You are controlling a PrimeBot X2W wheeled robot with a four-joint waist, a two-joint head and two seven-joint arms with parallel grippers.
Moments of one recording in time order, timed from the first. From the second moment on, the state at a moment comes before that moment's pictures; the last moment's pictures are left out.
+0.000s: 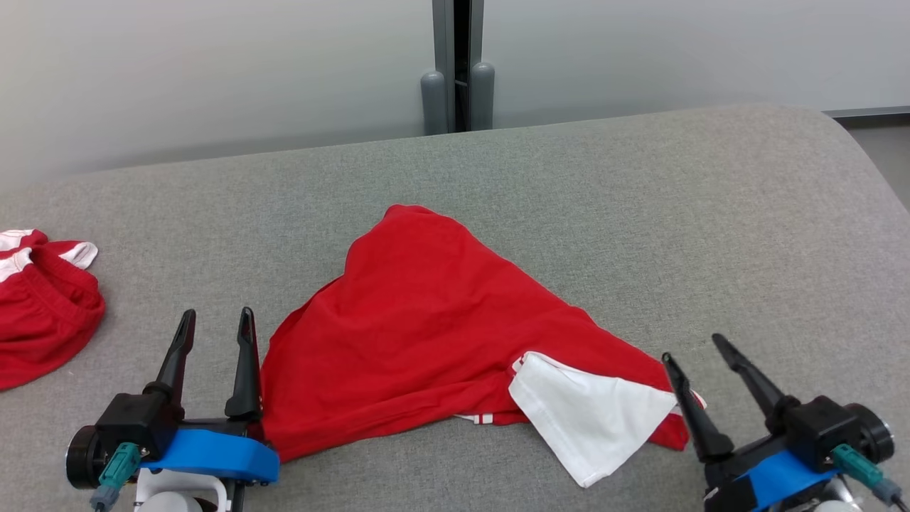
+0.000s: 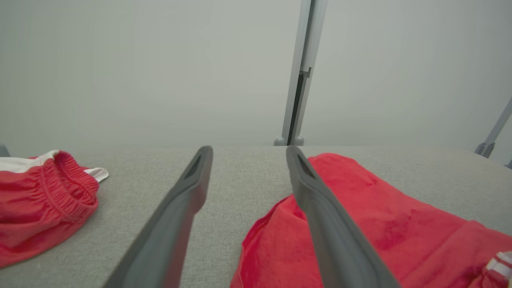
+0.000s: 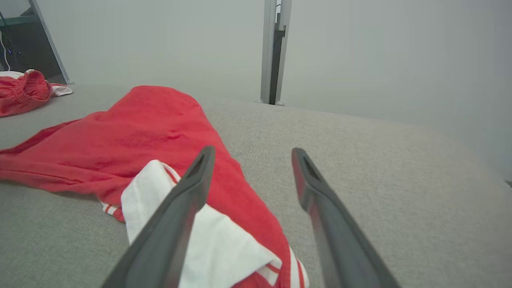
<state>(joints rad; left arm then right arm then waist) -0.19 0.05 0.01 0.28 -0.15 -0.07 -0.26 -0.05 -0.33 0.26 0.13 0.22 0.13 -0.21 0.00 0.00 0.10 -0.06</state>
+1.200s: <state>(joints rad) -0.23 0.05 0.00 0.28 -0.15 -0.07 -0.26 -0.26 -0.27 0.26 0.64 0.21 0.13 -0.19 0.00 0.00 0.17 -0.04</state>
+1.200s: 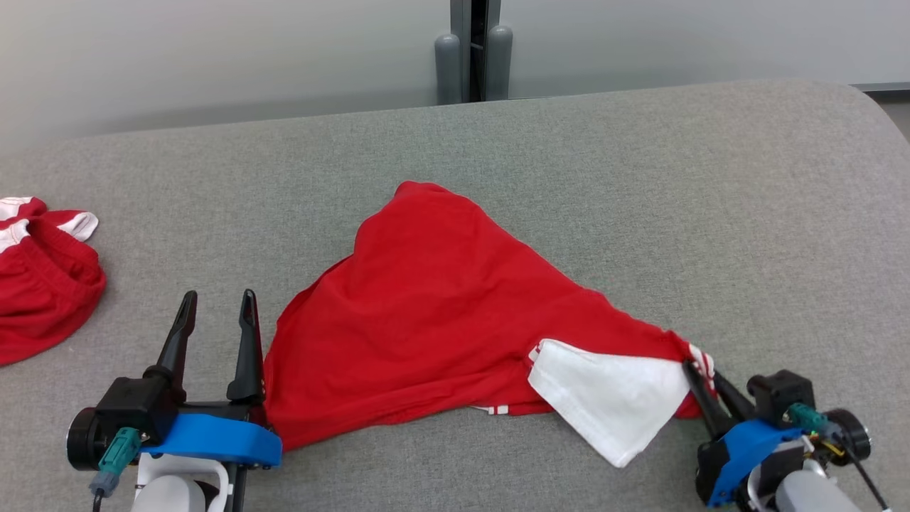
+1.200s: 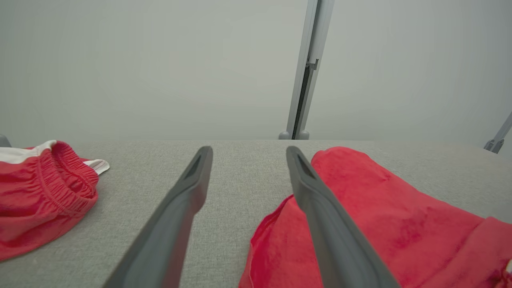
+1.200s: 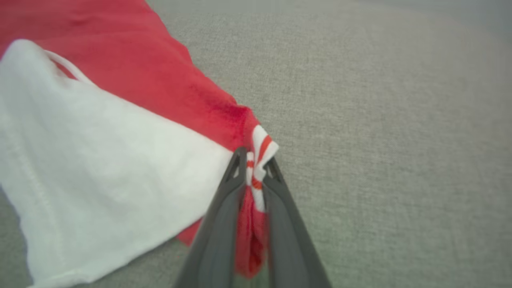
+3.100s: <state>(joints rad) -0.19 0.05 -0.02 0.27 -0.16 -0.06 -0.26 -0.16 -0.14 -0.09 0.32 0.02 0.13 -0.26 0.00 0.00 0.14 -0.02</state>
